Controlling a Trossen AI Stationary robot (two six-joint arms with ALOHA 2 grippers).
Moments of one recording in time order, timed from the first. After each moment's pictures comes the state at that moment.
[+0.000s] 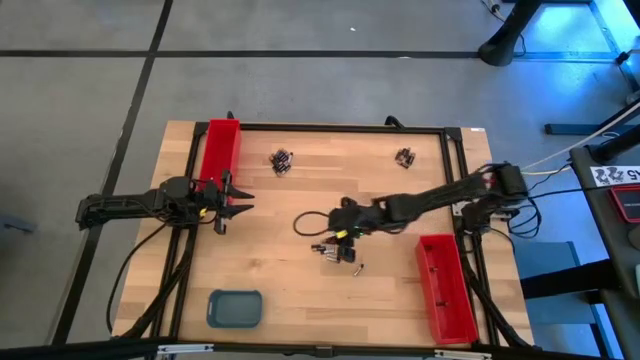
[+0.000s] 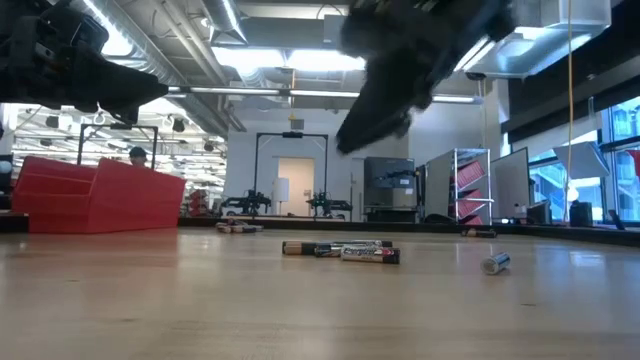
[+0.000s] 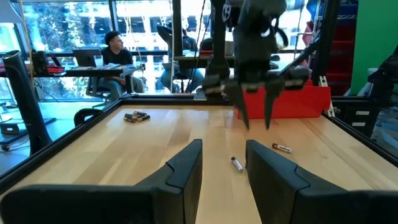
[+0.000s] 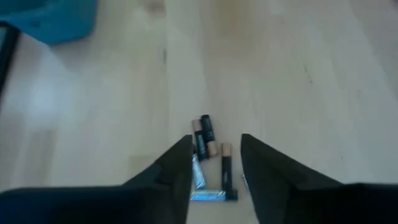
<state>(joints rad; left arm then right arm) 0.08 0.02 0.01 0.01 0.02 0.03 0.16 1.73 1.11 -0.19 0.02 0.25</state>
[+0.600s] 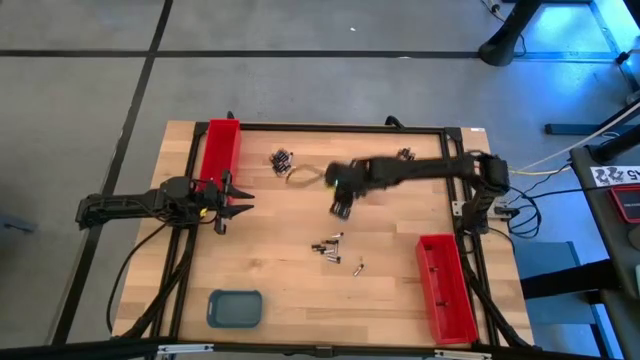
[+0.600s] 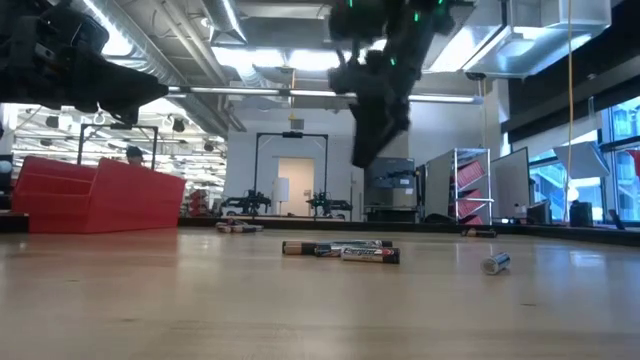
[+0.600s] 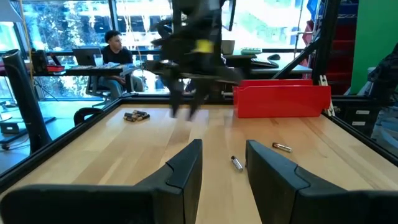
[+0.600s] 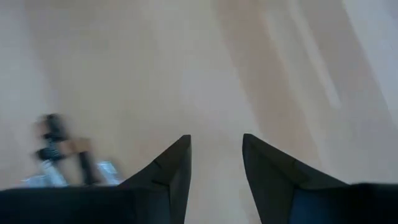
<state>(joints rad) 0.08 0.02 0.01 0.01 0.02 0.03 -0.13 1.82 1.43 -0.77 0.11 0.26</state>
